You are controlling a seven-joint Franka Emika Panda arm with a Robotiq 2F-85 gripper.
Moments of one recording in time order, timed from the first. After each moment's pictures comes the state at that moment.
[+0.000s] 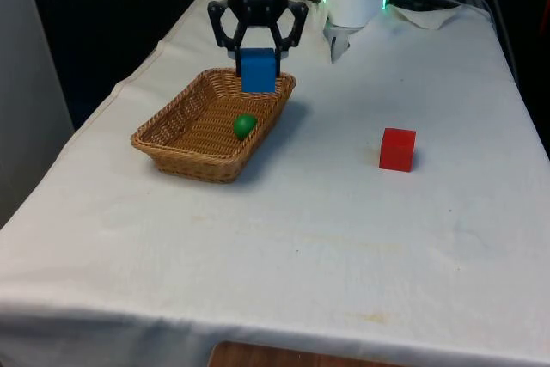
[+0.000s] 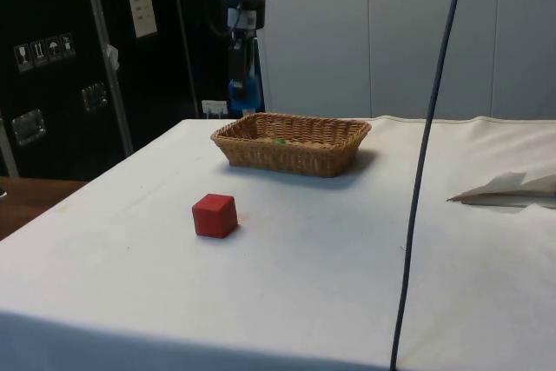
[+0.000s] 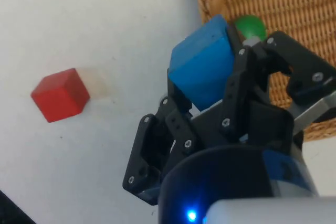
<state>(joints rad) 0.36 0.30 -0.58 -2.09 0.29 2.52 -0.65</state>
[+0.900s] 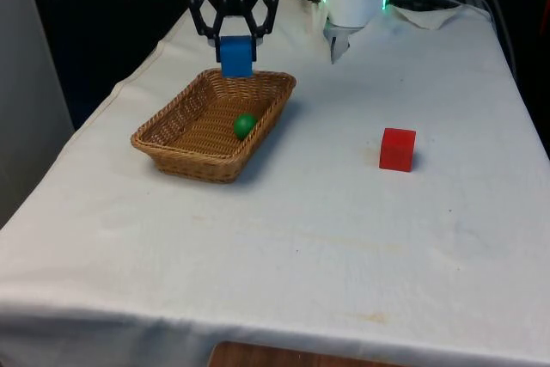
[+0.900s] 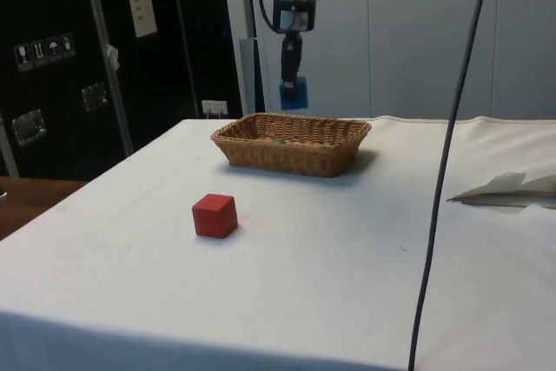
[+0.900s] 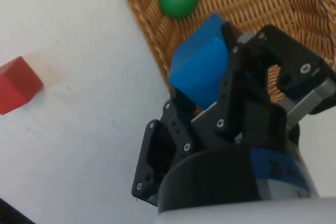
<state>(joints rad) 0.34 0.18 -0.67 -2.30 0.29 2.58 -0.79</state>
